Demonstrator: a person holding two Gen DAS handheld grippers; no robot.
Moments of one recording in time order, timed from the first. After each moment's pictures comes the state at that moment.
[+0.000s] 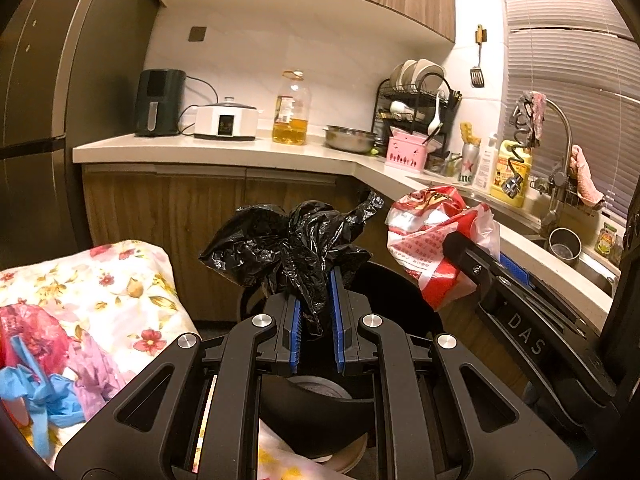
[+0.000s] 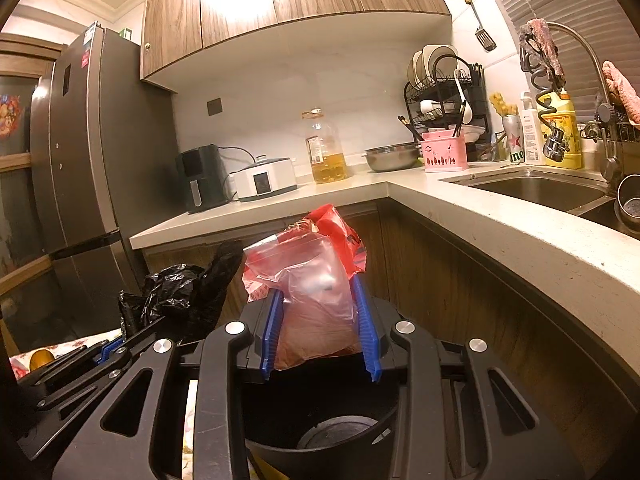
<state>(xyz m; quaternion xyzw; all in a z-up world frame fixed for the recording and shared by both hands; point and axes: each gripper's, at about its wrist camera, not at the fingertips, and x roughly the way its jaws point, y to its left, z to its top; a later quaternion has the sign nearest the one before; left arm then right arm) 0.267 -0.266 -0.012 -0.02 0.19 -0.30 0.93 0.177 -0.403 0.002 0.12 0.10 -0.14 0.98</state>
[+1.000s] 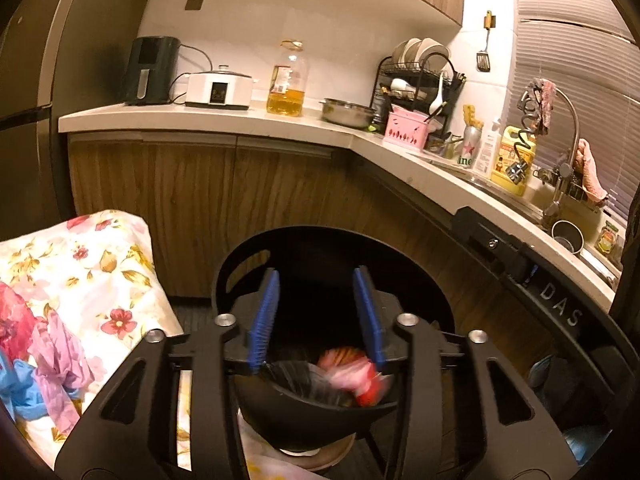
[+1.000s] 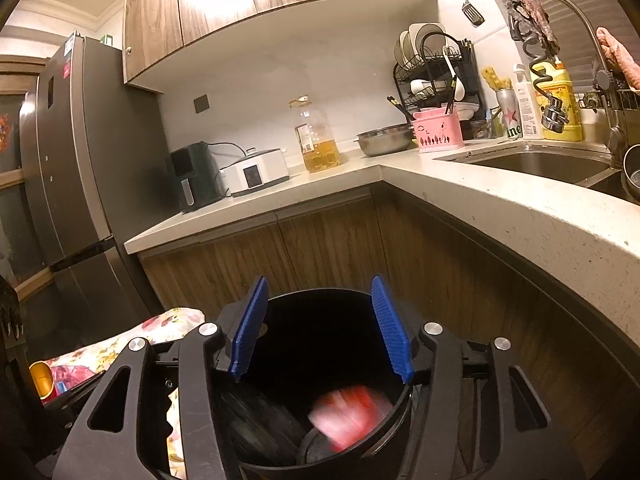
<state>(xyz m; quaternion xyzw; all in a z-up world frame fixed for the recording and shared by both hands) 0.296 -0.283 -0.042 -0.03 0.24 -0.31 0.92 0.193 -0.428 -0.011 0.16 0.12 -0.14 0.97</state>
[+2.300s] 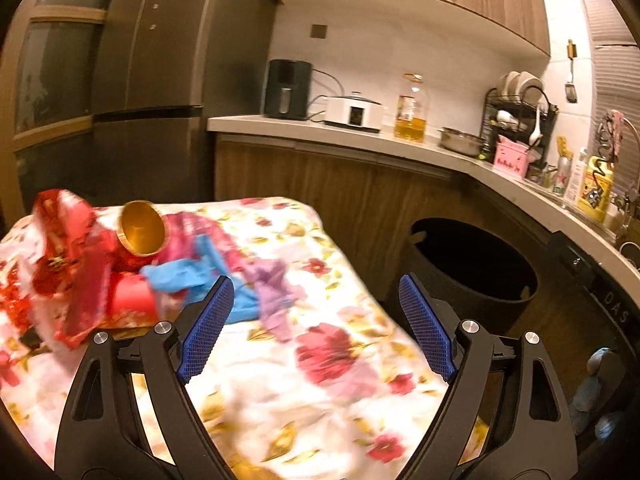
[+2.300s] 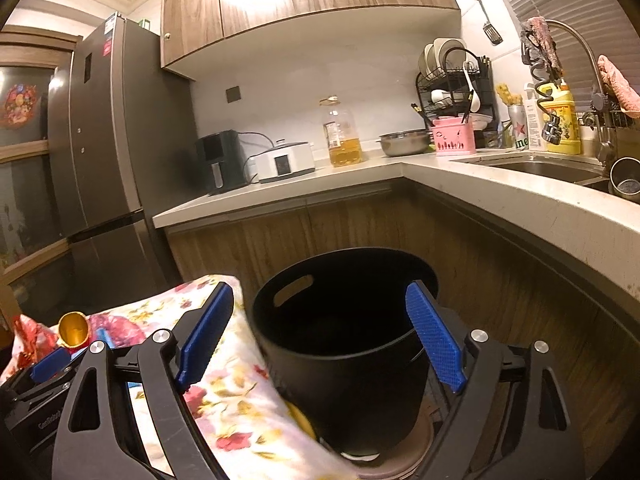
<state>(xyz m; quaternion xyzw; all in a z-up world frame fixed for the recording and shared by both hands) 0.193 -0.120 -0.037 -0.04 0.21 -0.10 0.97 0.126 -0.337 -0.013 0.13 0.12 -0.11 0.98</state>
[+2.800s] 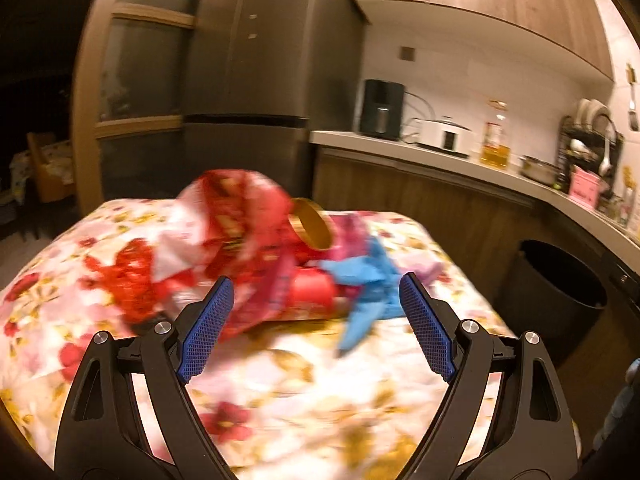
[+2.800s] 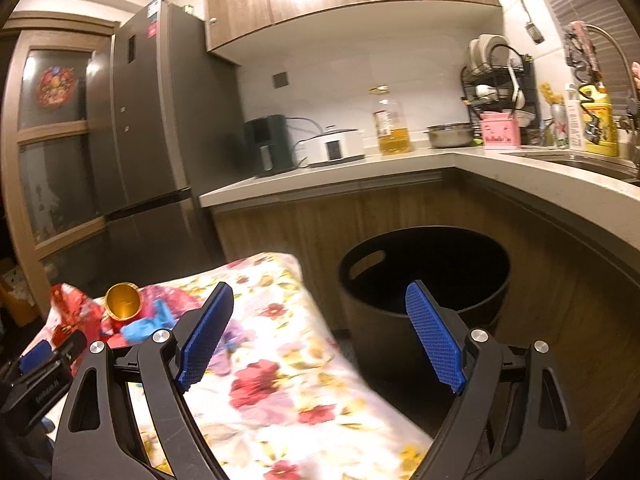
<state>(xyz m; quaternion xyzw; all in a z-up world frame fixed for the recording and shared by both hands) 0.163 -0.006 -0.044 -0.06 0.18 0.05 0.98 0.129 -0.267 -0.020 0.11 0.14 -0.03 0.98</state>
